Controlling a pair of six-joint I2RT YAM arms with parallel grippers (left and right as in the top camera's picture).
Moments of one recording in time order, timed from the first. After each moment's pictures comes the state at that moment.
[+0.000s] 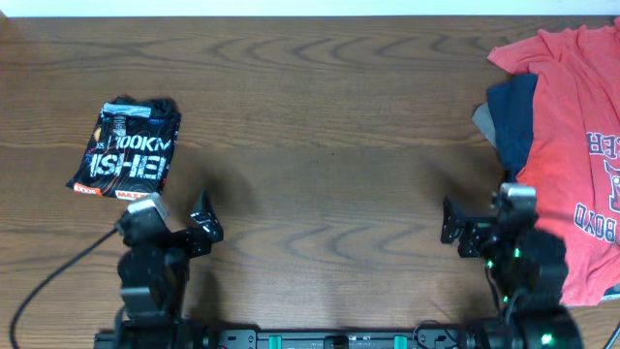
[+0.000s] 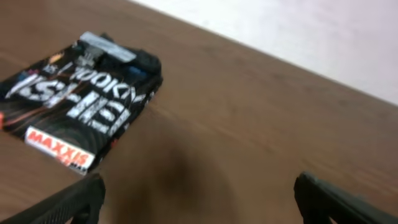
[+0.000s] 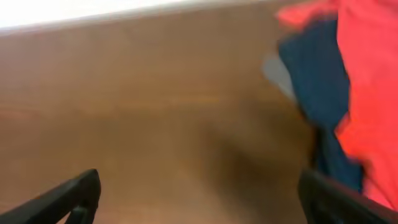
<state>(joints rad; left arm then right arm) 0.02 0.30 0.38 -0.48 -0.03 -0.35 0.07 0.46 0.49 -0.57 -0.02 0.18</state>
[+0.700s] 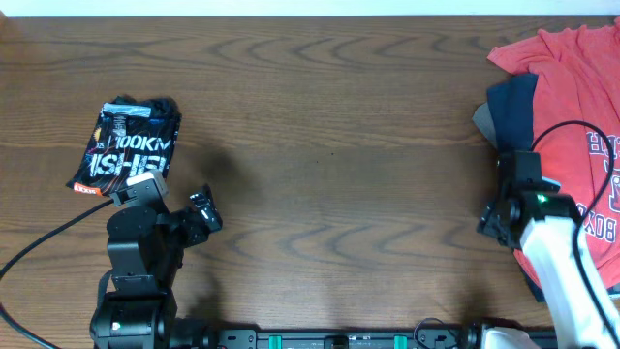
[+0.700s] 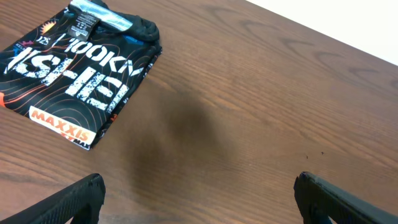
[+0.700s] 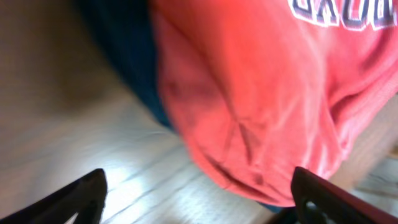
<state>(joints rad) 0.02 0.57 0.62 -0.66 0.01 -0.35 -0.09 1.29 0.76 -0.95 0.48 0.46</state>
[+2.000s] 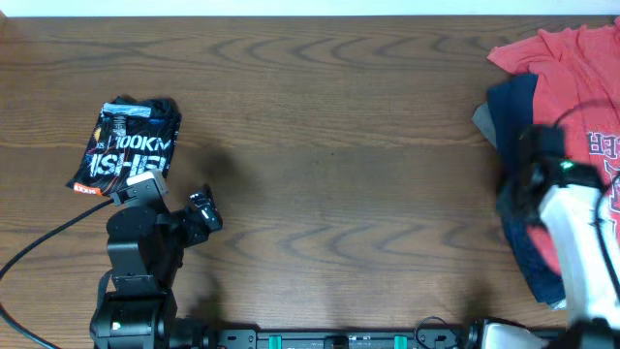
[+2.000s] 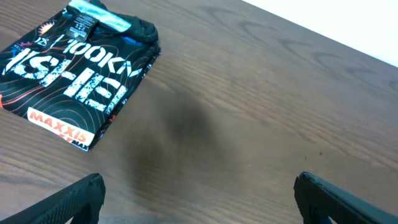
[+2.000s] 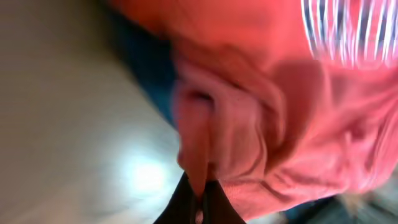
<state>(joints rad) 0.02 0.57 0.62 -0.65 0.01 -0.35 -0.17 1.35 1.04 -1.03 0.26 0.36</state>
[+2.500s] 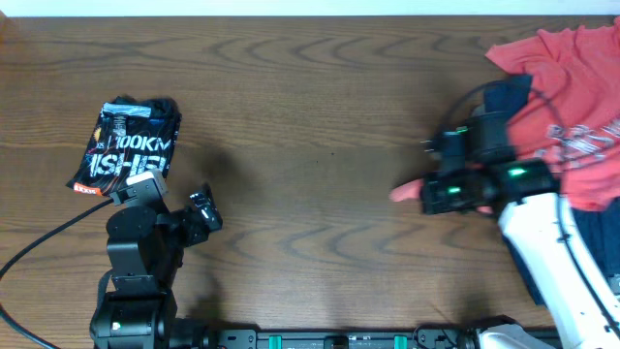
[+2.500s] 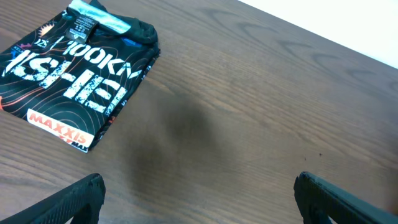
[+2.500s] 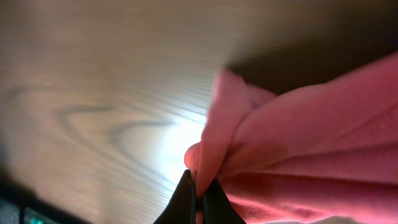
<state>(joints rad) 0.02 0.57 0.62 -0.65 0.01 -0.35 0.28 1.32 1.01 -0.91 -0.30 0.11</state>
